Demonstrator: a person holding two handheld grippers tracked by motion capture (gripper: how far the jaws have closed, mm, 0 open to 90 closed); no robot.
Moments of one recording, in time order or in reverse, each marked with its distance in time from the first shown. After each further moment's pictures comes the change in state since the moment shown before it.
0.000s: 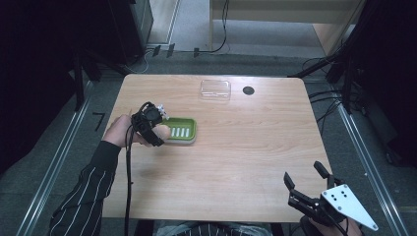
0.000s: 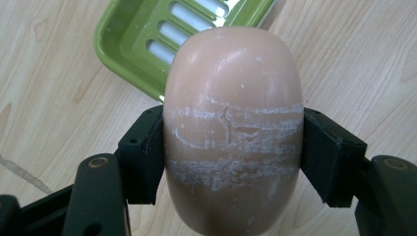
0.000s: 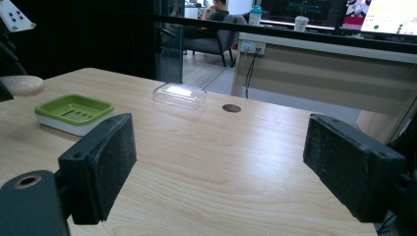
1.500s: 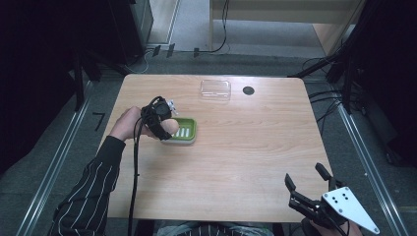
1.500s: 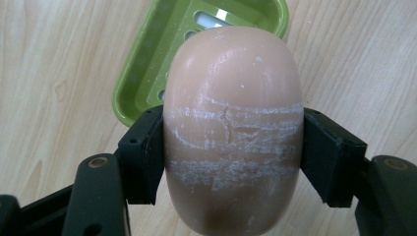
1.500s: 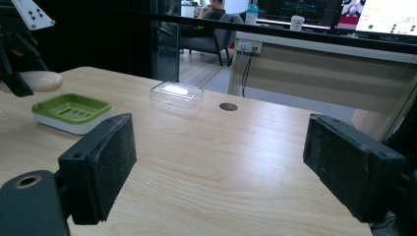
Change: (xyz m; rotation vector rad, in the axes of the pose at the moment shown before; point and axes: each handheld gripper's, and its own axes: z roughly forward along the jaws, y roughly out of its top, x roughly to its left) left arm 0.006 0.029 0.005 -0.020 0.014 0.129; right arm 0.002 0.001 -0.005 0.005 -0.014 -0.004
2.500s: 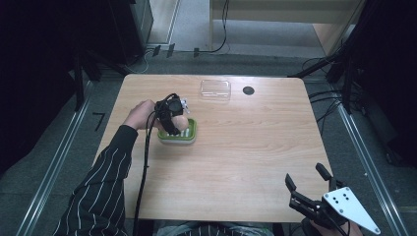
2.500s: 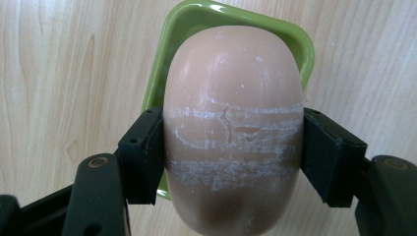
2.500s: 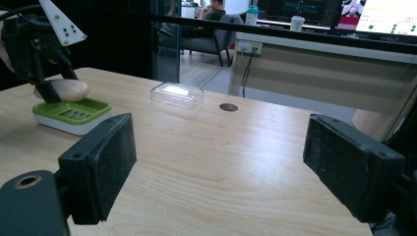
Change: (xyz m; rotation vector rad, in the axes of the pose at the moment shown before) left arm 0.016 0.034 0.028 0.027 -0.014 0.153; right arm -0.001 0.000 -0.001 -0.003 0.002 0.001
